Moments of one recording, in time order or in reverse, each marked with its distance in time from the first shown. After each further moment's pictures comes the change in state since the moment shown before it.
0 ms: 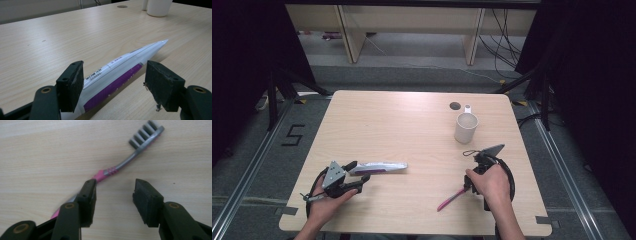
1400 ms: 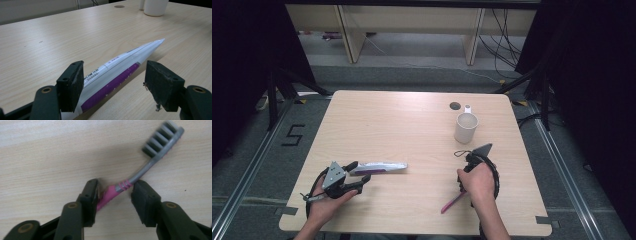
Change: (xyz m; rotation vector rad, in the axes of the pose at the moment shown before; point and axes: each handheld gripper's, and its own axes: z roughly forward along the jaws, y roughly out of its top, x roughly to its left) left arm -0.001 0.000 -0.001 0.002 -0.013 0.012; right arm 0.016 0.009 0.021 -0.007 -0.150 -0.063
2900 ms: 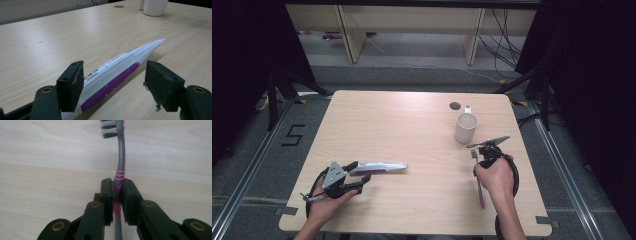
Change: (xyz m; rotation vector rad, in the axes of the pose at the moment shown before) left arm 0.000 0.000 0.000 0.000 -0.002 0.001; right arm -0.035 -0.003 -0.040 -0.356 0.129 -0.221
